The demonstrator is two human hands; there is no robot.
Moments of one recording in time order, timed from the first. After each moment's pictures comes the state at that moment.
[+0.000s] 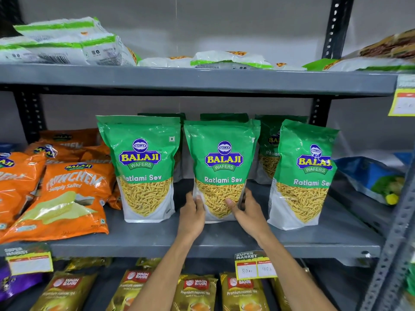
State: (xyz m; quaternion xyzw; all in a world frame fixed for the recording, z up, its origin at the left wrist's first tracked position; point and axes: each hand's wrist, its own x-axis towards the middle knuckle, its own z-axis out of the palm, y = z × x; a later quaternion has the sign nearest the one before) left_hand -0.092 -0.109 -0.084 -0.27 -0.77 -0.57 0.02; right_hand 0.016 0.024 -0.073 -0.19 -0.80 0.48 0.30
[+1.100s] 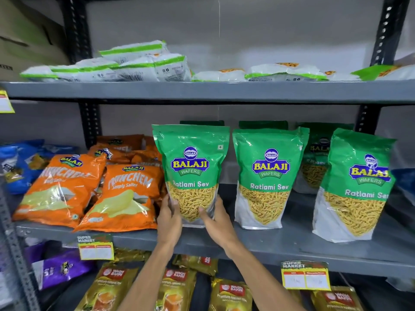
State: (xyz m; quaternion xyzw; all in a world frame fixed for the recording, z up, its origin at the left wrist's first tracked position) left_hand -0.148 -0.257 -0.084 -0.19 -0.70 -0.68 0.07; right_hand -0.066 -0.141 -0.066 -0.08 -0.81 0.53 0.23
